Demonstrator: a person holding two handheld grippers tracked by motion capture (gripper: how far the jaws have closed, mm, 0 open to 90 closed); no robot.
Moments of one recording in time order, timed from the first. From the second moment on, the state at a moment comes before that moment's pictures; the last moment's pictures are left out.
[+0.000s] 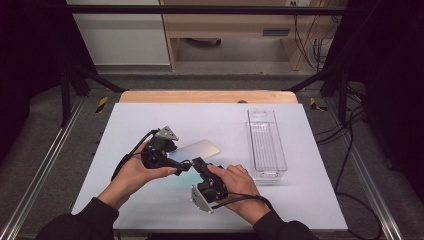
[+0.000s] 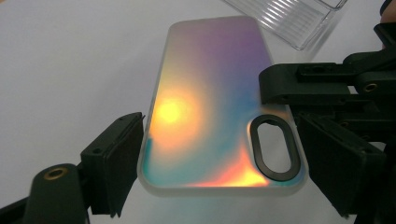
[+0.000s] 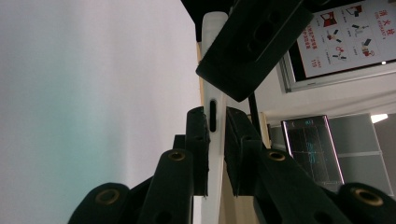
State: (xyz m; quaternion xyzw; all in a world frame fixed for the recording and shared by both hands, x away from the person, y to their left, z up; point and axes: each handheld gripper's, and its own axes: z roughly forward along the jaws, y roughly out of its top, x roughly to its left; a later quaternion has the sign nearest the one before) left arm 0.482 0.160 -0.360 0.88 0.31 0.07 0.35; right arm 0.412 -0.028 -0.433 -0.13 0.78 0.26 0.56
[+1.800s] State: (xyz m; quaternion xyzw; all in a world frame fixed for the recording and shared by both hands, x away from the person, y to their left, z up) left arm 0.464 0.227 -0.417 0.73 0.42 0.25 0.47; right arm 0.421 -0.040 -0.453 -0.10 0.79 0.25 0.55
